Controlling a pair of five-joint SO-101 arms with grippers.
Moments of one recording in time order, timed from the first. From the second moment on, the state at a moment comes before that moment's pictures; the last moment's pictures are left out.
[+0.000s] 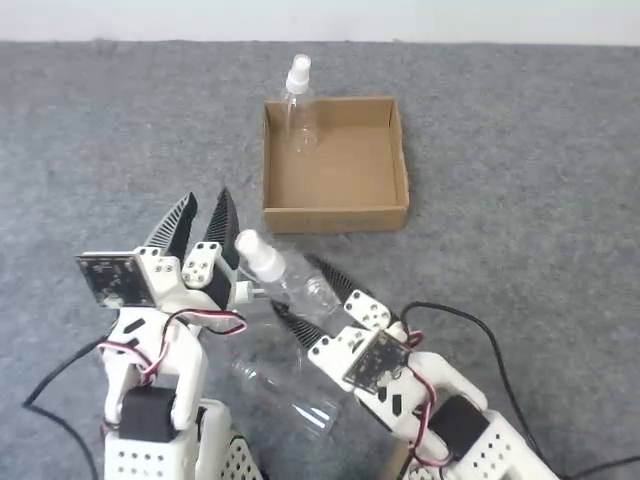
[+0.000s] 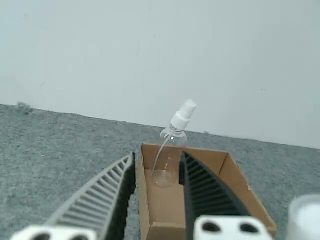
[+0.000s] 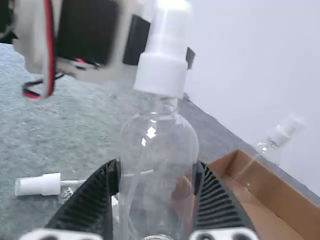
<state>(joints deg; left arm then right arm) 0.1 -96.8 79.6 39.3 17.0 -51.2 -103.2 95.0 23.2 16.7</state>
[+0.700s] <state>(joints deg) 15.3 -97.5 81.1 42.1 7.3 -47.6 -103.2 95.1 25.8 16.5</state>
